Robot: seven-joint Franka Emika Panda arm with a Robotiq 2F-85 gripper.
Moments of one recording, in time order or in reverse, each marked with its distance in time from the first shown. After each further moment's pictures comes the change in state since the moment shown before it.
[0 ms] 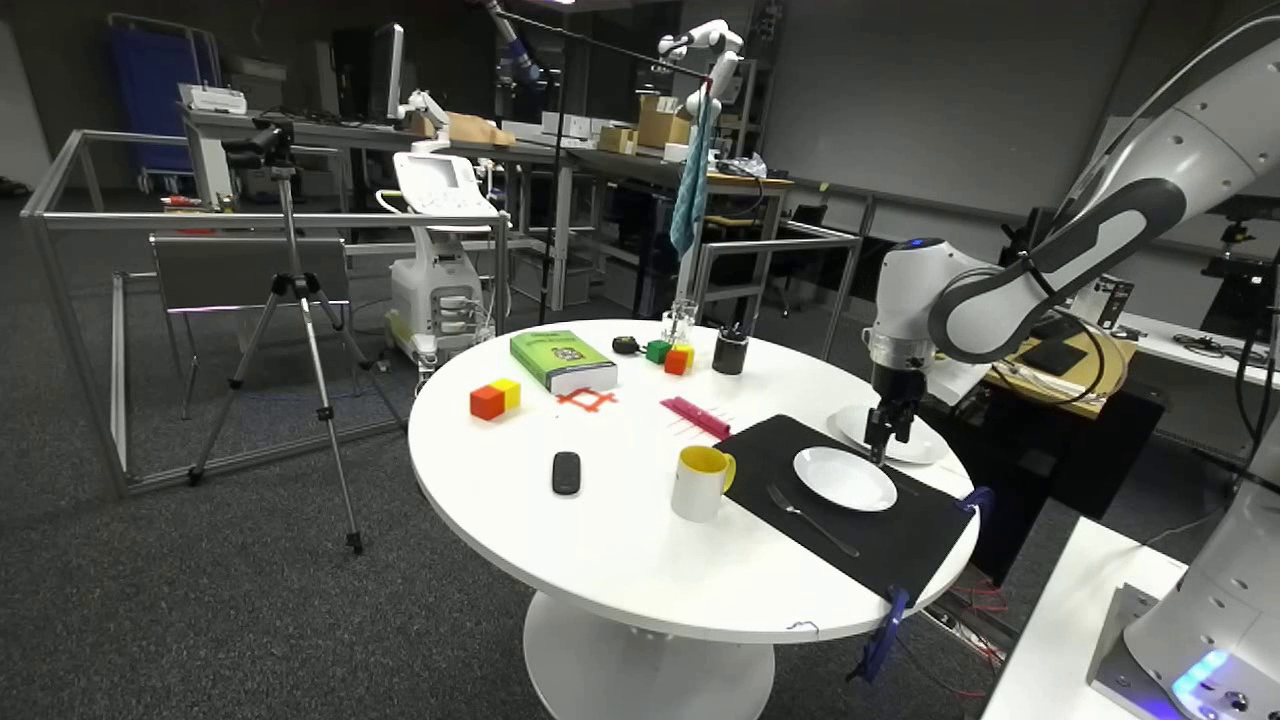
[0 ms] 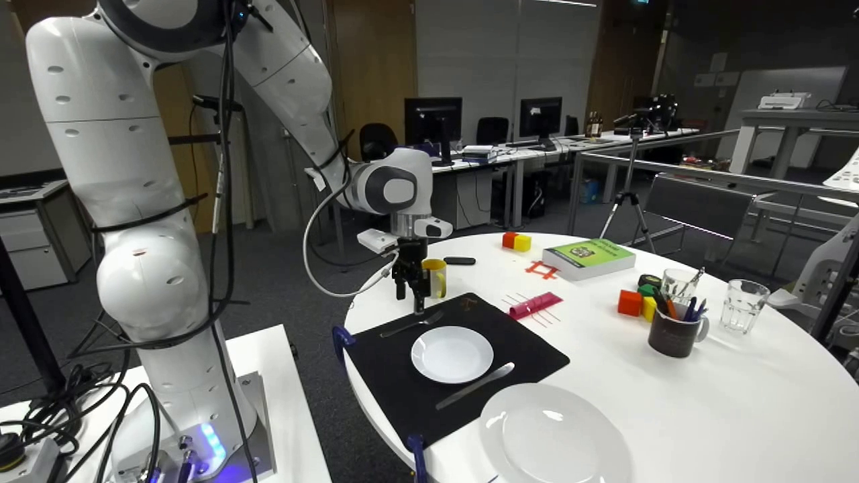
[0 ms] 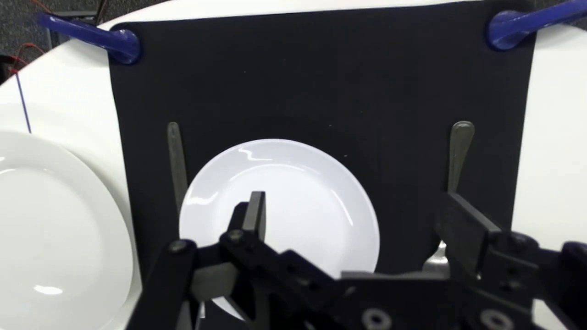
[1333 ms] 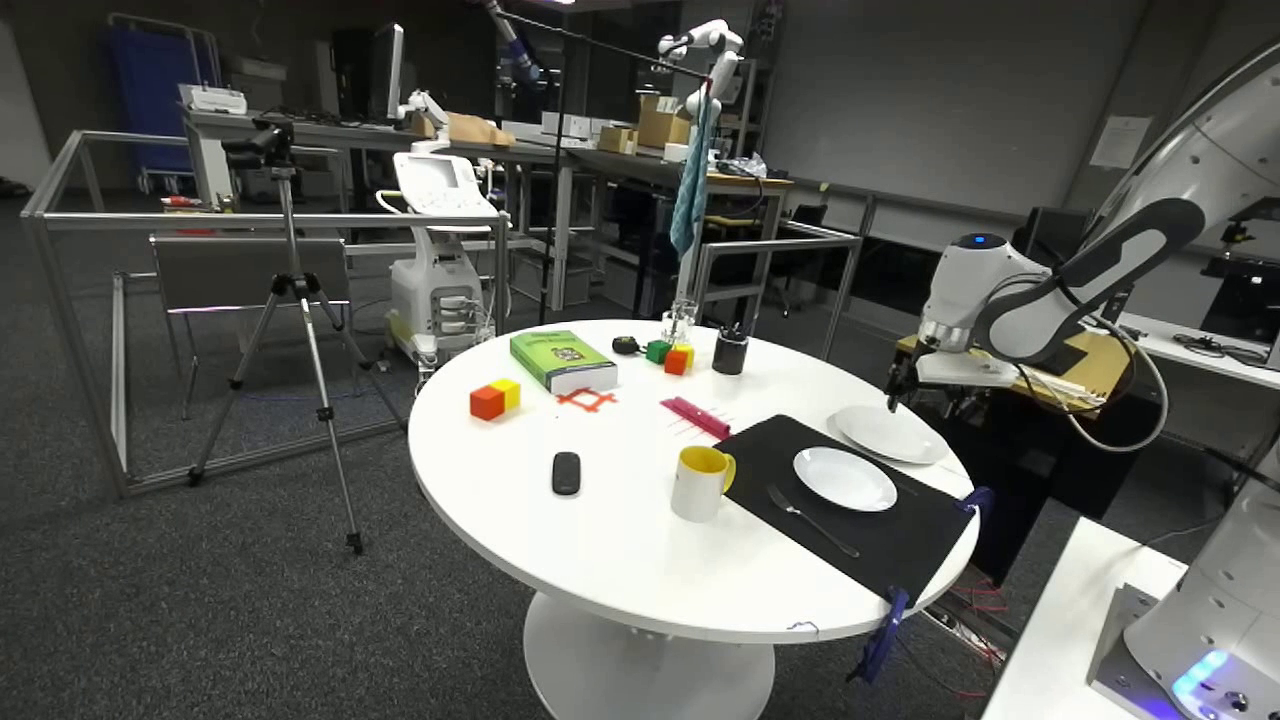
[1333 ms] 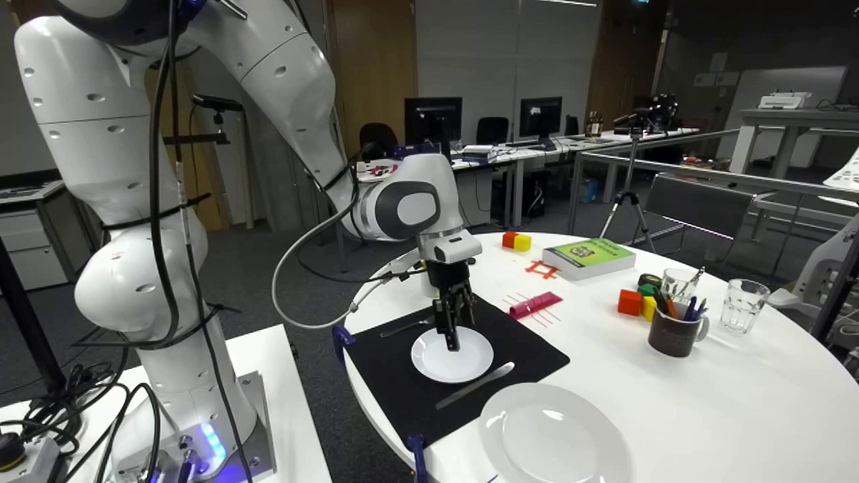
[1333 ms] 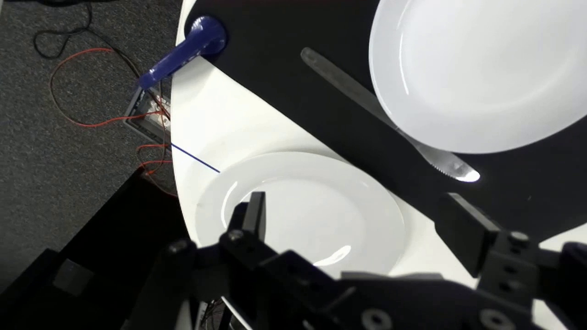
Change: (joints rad) arm -0.232 -0.034 -0.146 -0.067 -0.354 0.267 0.827
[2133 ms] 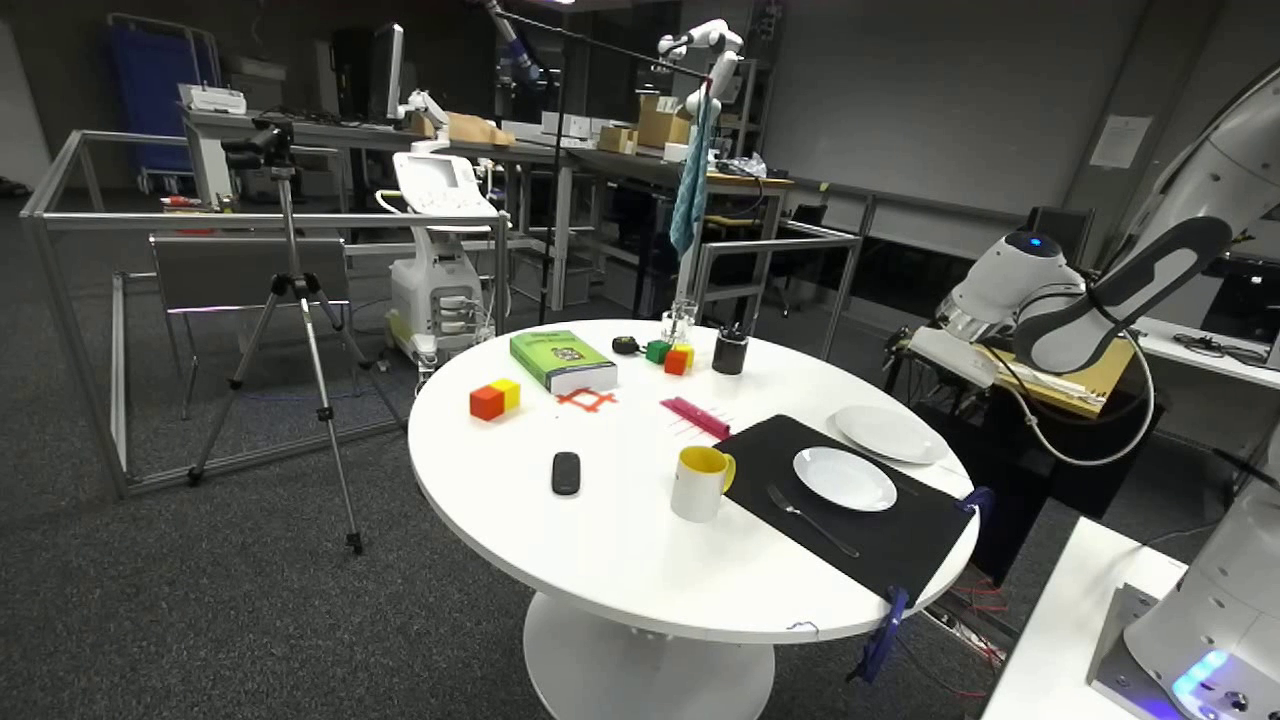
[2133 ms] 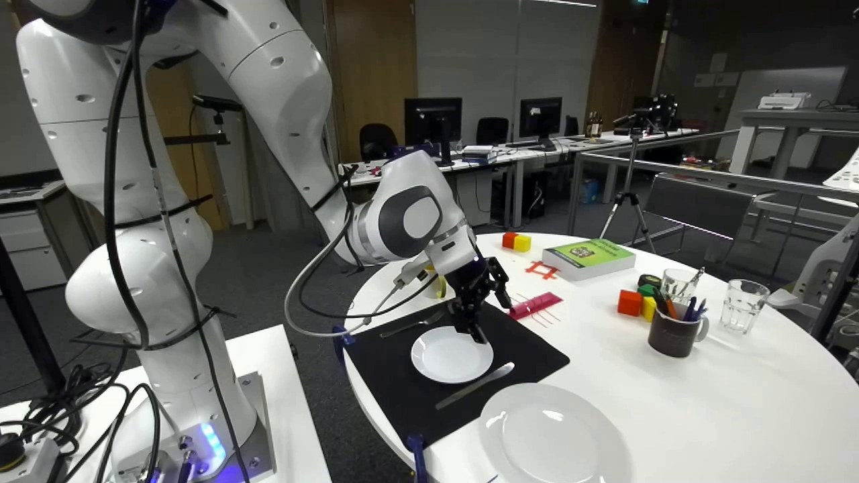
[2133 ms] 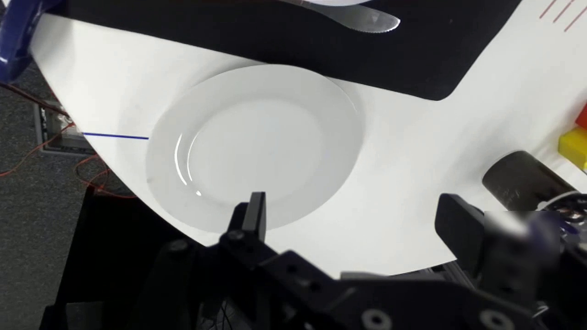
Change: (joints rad) arm -0.098 0.003 -0.084 -0.016 -0.364 0.385 0.584
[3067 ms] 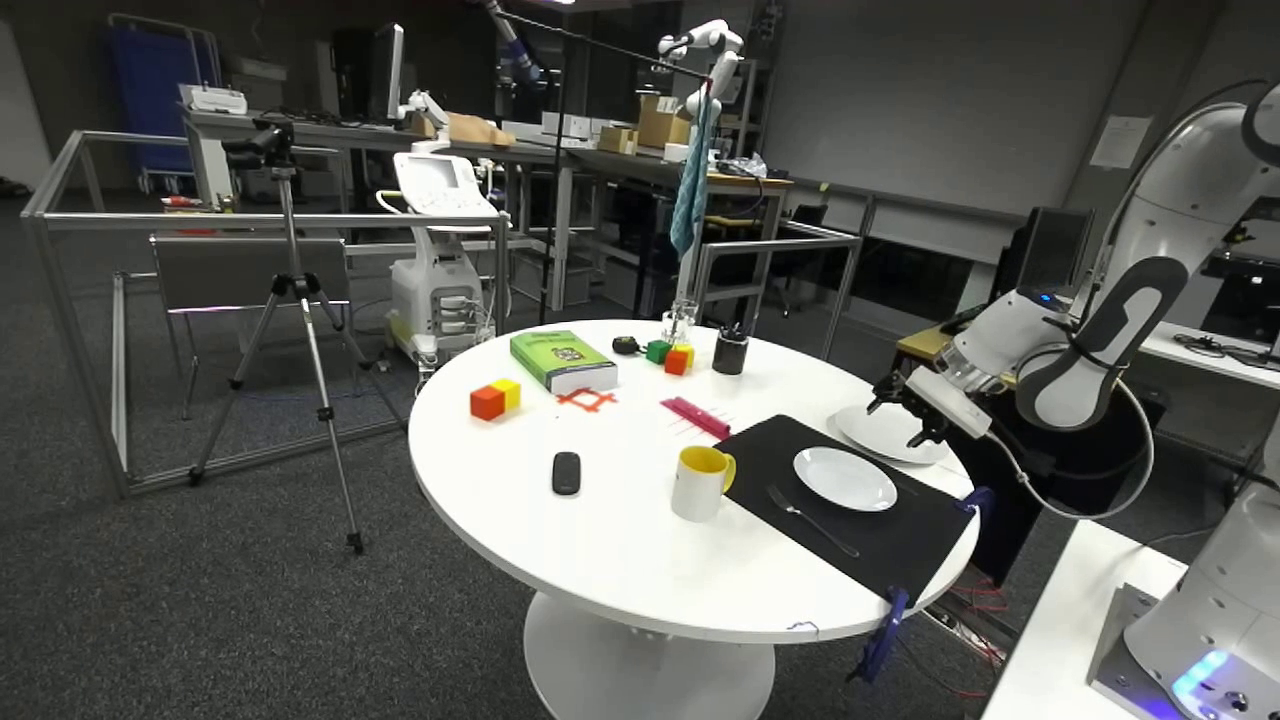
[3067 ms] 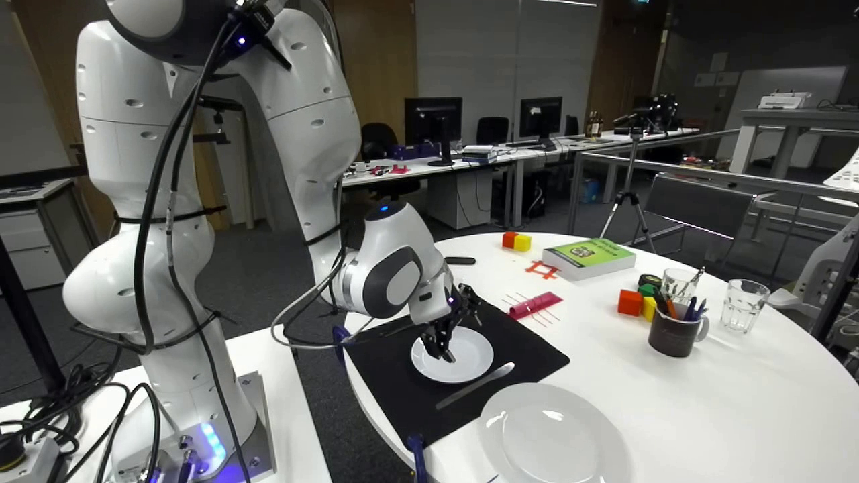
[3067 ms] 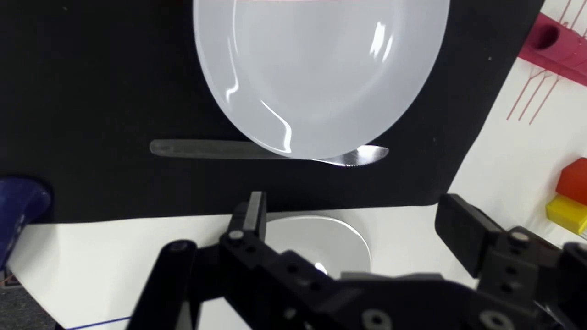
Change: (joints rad) arm -0.035 0.214 0.029 -0.090 0.062 0.364 0.044
